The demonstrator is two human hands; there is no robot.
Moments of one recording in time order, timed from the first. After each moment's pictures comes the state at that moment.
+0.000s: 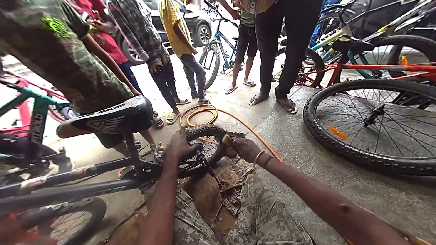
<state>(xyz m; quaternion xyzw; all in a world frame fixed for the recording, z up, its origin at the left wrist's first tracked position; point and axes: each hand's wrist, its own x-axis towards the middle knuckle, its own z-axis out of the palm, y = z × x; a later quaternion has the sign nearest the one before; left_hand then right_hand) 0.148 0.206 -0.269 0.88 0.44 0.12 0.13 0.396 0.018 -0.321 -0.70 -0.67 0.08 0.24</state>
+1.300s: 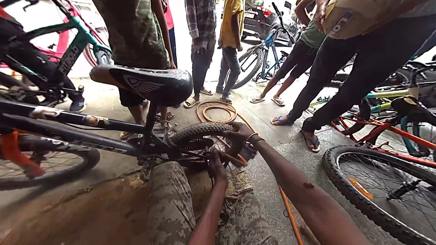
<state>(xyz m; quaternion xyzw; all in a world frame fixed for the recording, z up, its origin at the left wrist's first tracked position) 0.259 0.098 -0.419 0.28 0.46 0.59 0.60 0.428 0.202 -0.315 -0.61 -0.71 0.27 0.24</state>
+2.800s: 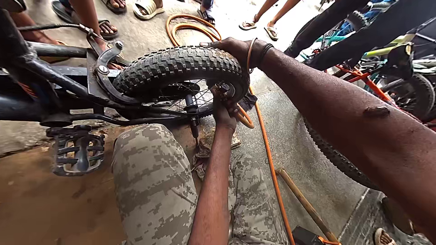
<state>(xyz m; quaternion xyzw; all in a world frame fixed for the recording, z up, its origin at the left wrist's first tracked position) 0.312 0.160 -0.427 0.01 0.19 0.53 0.82 0.367 0.273 -0.277 -0.66 -0.46 0.57 0.13</state>
